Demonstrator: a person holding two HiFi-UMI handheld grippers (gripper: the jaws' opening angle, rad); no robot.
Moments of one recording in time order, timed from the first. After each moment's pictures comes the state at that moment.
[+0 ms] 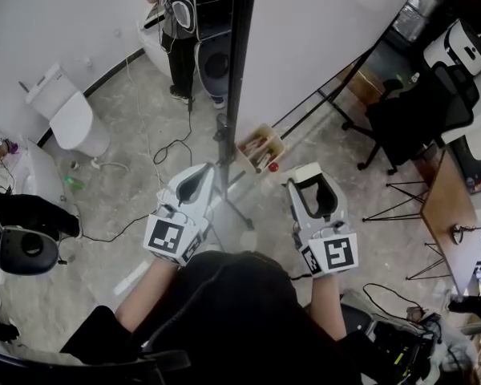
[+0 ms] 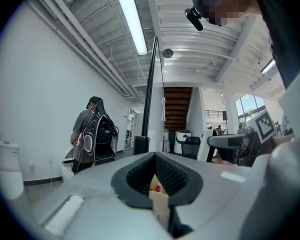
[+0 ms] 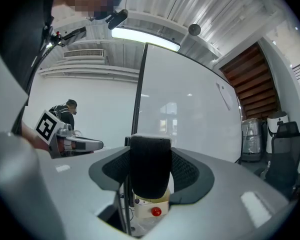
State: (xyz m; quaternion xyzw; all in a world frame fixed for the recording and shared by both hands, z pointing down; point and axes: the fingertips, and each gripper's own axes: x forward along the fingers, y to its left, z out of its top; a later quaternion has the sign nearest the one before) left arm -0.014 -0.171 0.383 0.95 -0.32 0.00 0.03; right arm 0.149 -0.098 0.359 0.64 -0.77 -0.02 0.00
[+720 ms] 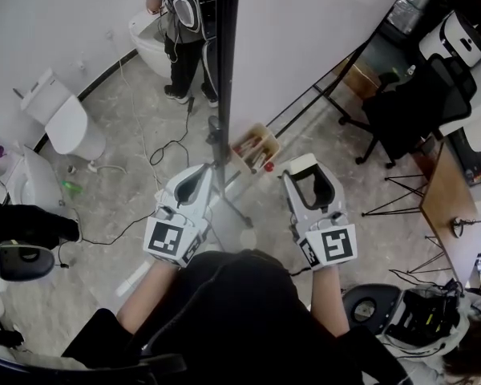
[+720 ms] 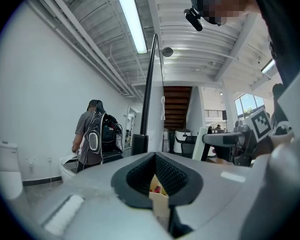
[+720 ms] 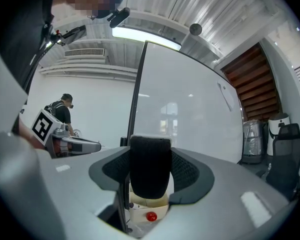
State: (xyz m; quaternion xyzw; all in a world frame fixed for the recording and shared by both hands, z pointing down) left arm -0.003 -0.178 0.385 0.95 -0.32 0.01 0.03; right arm 0.156 -0.116 0.355 0.64 -0.77 -0.03 0.00
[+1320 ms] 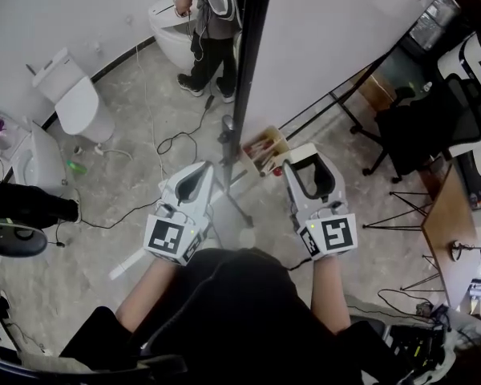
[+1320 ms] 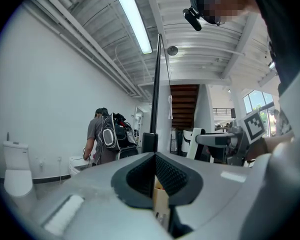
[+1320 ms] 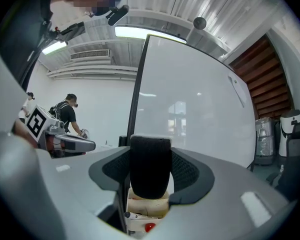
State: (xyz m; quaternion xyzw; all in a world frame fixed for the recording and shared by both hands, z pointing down) left arm -0.017 -0.186 0.390 0.93 -0.36 0.00 0.03; right arm 0.149 -0.160 0.360 0.60 -0.80 -0.03 0.01
